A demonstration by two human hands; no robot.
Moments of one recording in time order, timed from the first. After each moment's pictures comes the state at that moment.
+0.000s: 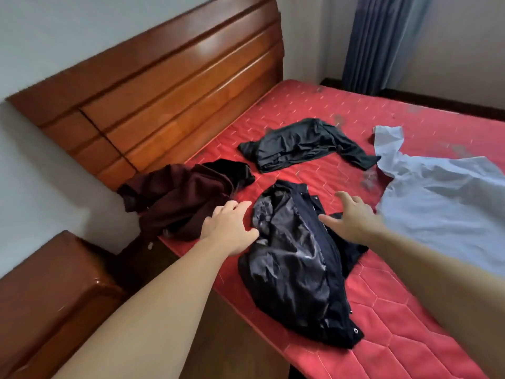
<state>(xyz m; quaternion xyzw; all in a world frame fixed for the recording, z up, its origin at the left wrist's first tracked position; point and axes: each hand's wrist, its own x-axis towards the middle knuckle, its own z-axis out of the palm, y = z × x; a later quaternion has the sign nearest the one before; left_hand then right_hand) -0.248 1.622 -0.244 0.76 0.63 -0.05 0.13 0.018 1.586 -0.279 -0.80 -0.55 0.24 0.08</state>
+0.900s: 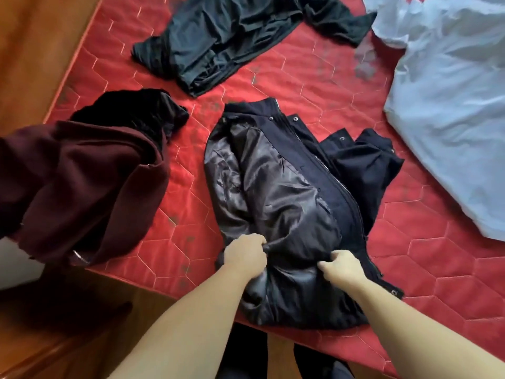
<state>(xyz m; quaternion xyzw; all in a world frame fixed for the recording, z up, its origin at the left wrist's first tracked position) -0.220 1.736 -0.567 0.77 0.48 -0.29 0.31 -0.059 1.594 -0.606 -0.86 -0.15 0.48 0.03</state>
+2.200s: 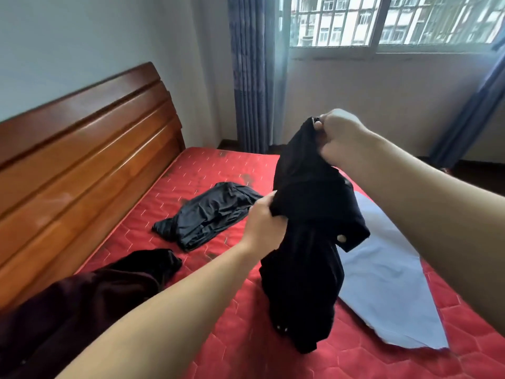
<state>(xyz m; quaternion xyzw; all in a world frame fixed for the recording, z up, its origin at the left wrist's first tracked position) -0.052 1.717 -0.148 0.75 0.29 0.32 0.50 0.091 1.701 -0.010 -0.56 -0.07 0.38 0.73</state>
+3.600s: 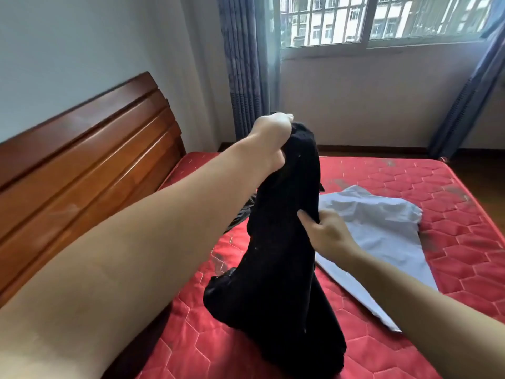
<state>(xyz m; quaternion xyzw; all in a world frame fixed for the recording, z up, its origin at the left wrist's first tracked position) 0.002 1.741 -0.008 0.54 0.37 0.28 0.70 0.033 1.609 -0.151 -0.77 -0.33 0.23 0.49</state>
